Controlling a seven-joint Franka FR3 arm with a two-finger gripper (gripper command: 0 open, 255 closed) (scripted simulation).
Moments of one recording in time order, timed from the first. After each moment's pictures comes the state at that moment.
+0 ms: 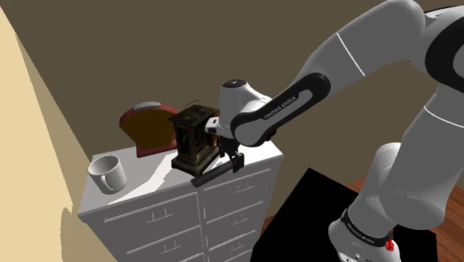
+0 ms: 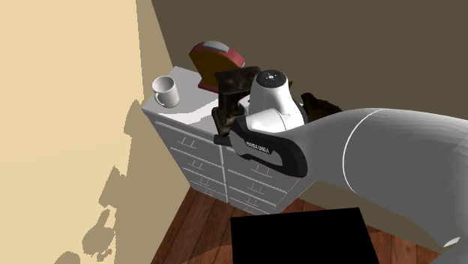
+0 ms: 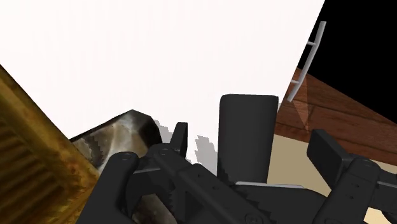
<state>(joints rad) 0.22 -0.01 0.06 -2.41 -0.02 2.43 -1.03</state>
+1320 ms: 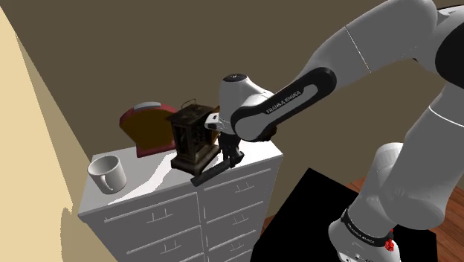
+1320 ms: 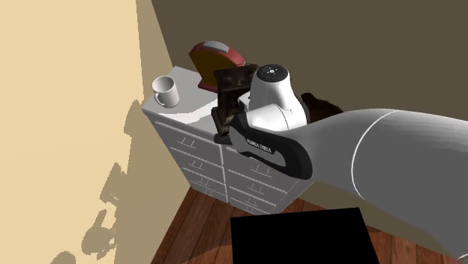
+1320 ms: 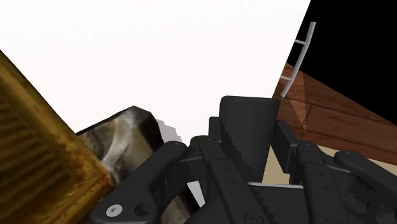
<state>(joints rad) 0.22 -0.04 0.06 -2.40 -0.02 2.38 -1.03</state>
